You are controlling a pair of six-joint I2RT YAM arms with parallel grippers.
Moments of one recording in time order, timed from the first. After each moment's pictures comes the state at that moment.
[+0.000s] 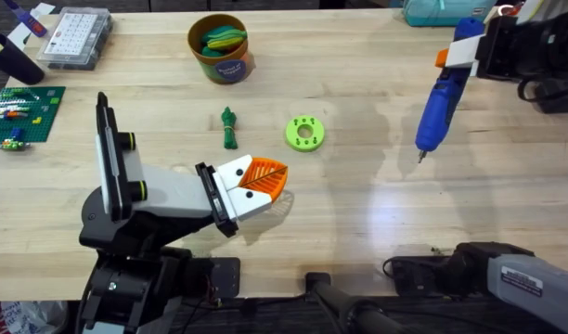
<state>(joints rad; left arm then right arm) -0.13 0.00 0.00 -0.08 1.00 -0.06 -0.05 1.20 1.16 -0.89 -0.21 0.09</state>
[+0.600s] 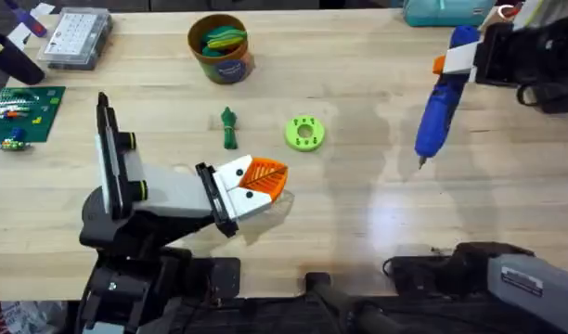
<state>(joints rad) -0.13 0.00 0.00 -0.08 1.00 -0.06 -0.06 1.20 1.15 -0.92 -0.24 0.07</state>
